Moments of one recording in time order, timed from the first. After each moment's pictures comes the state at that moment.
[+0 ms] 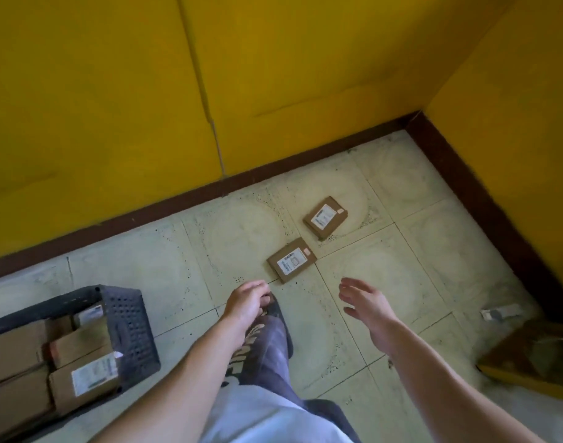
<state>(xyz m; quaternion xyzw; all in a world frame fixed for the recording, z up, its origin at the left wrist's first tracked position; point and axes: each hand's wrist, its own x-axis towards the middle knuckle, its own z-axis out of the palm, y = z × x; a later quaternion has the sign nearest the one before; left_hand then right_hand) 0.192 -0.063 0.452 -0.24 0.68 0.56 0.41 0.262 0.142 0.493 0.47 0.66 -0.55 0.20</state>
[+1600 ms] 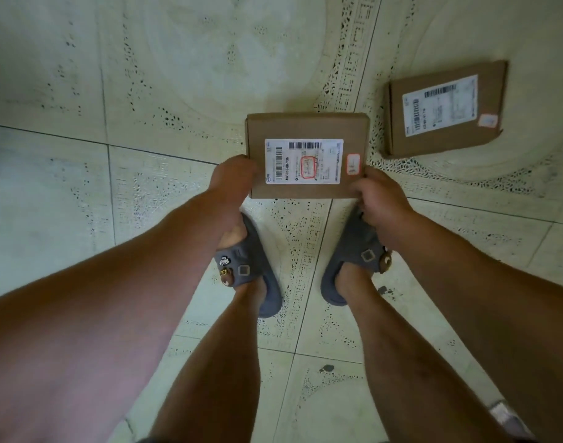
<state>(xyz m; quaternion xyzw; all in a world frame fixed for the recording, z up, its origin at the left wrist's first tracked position) 0.083 0.128 -0.033 -0.55 0.57 0.50 0.34 0.054 0.333 -0.048 0.31 0.74 -0.37 0.47</state>
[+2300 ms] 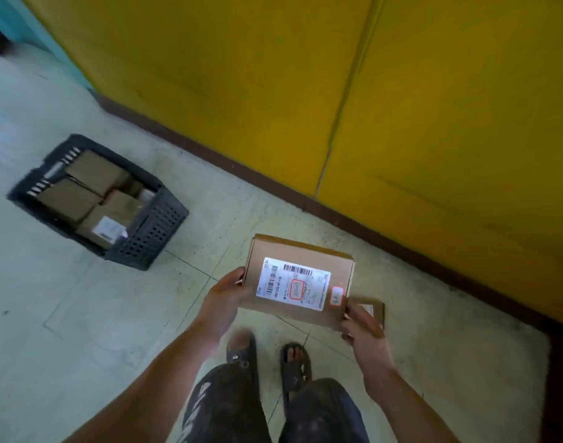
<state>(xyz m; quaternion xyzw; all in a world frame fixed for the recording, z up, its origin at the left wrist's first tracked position) 0.139 0.081 0.499 -0.44 0.61 0.65 0.09 0.051 0.299 0.462 0.14 0.77 -0.50 0.38</state>
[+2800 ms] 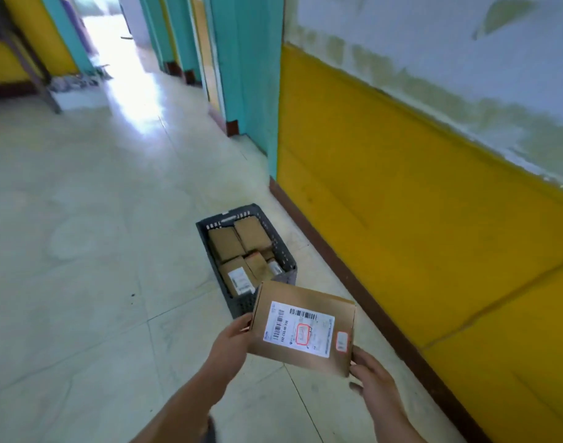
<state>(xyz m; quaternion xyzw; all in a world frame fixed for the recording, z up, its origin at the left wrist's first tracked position) 0.328 -0.083 0.576 -0.56 0.45 0.67 -0.17 0.129 0.047 0.555 -0.08 0.78 -0.46 0.42</state>
